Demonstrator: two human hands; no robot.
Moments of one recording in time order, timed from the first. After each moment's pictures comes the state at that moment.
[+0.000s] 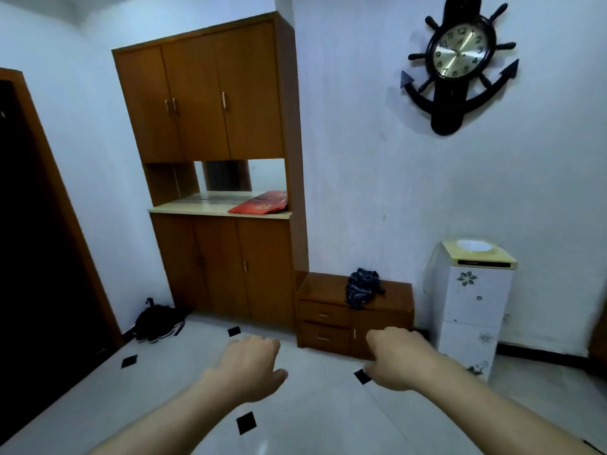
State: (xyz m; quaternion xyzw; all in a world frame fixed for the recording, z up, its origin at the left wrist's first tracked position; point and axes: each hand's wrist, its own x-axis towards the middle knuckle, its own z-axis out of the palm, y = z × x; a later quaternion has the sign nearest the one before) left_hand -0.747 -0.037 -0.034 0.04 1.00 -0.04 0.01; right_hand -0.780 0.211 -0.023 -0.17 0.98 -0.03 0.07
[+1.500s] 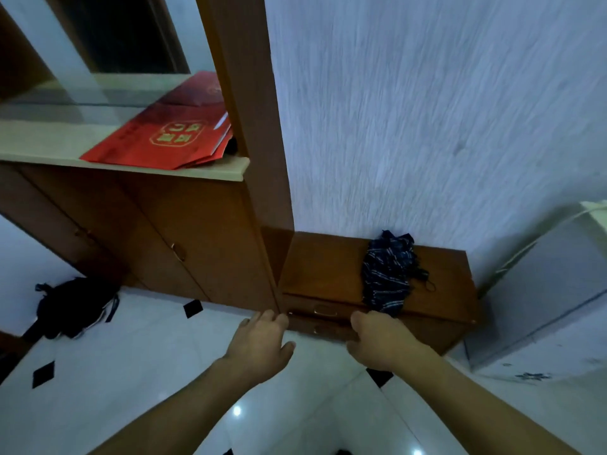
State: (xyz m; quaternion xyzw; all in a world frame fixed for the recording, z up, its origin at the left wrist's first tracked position) left_hand -1.633 -0.158 -0.263 0.10 0.98 0.07 0.12; right_hand -1.650 0.080 -0.242 -0.10 0.95 -0.12 0.26
